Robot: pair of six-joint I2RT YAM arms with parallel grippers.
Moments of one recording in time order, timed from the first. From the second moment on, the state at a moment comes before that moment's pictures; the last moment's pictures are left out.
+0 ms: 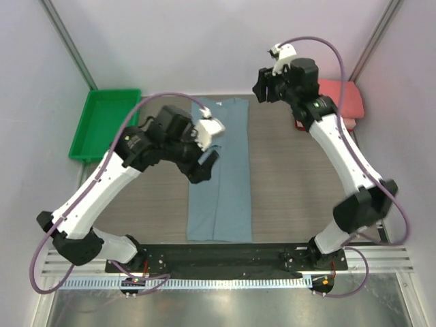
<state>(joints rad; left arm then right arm) -0.83 1.41 1.75 -1.19 0.24 0.19 0.33 1.69 1.77 -0.38 -0.12 -0.02</state>
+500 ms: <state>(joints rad) -0.35 1.26 0.90 -0.88 0.47 -0.44 0.34 1.40 0.76 -0.52 -0.51 0.45</state>
